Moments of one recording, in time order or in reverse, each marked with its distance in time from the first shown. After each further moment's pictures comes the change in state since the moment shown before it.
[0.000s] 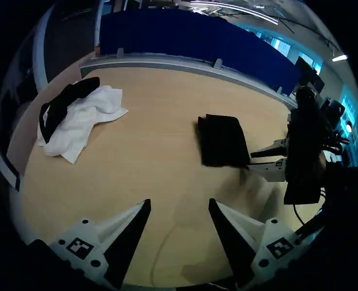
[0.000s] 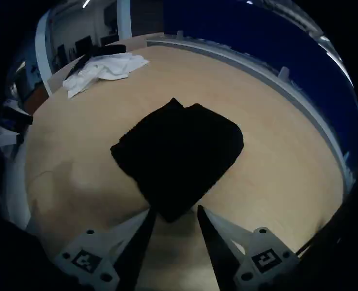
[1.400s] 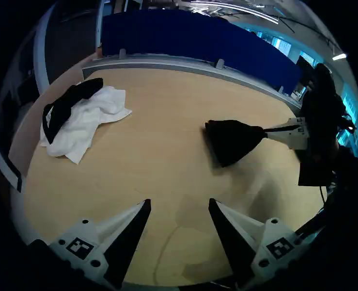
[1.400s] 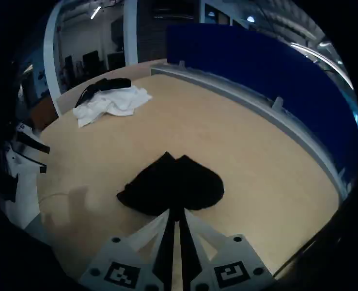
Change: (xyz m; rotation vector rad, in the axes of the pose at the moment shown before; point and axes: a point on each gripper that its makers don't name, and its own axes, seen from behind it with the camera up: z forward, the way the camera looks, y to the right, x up) left arm 0.001 -0.007 -0.006 0.016 0.002 0.006; right arm 0.081 0.015 -0.060 0.017 0.176 -0.039
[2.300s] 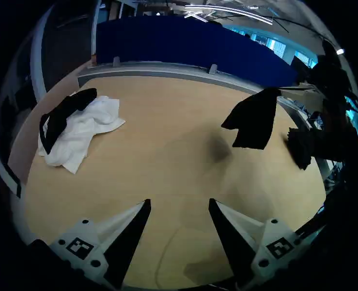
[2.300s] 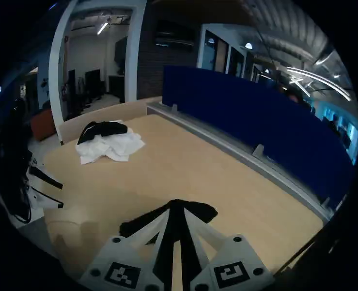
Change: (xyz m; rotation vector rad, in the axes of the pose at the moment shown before) left arm 0.018 0.017 -0.001 -0.022 0.039 0.029; right arm 0.104 0.037 -0.075 -0.048 0.193 -0.043
